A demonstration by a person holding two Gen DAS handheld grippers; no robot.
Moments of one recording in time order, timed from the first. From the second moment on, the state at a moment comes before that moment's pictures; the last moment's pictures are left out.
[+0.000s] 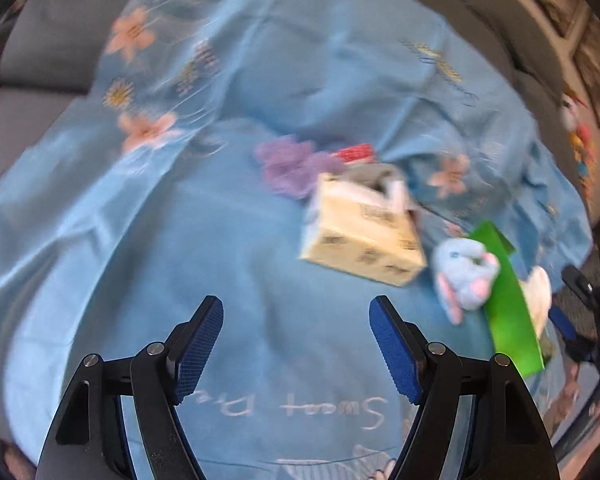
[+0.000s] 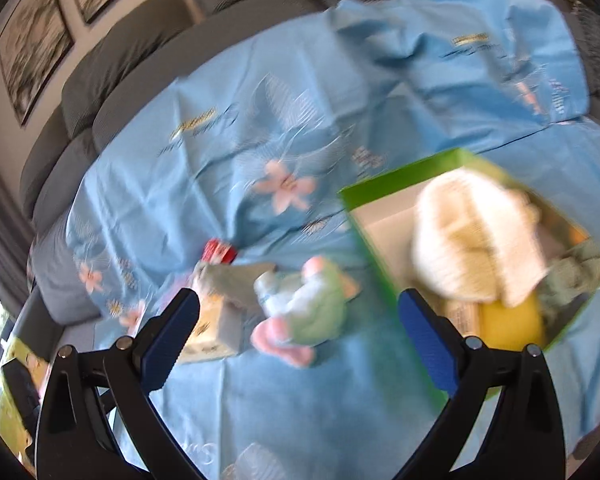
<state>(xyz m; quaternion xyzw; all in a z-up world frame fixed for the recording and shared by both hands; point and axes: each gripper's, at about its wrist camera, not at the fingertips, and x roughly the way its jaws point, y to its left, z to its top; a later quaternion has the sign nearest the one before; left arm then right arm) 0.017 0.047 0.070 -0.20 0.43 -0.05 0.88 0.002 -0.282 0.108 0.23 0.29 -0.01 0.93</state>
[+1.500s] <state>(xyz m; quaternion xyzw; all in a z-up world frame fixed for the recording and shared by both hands) 0.004 0.167 0.075 -0.27 0.41 0.06 0.87 0.198 -0.055 0.107 0.15 0.42 0.16 0.88</state>
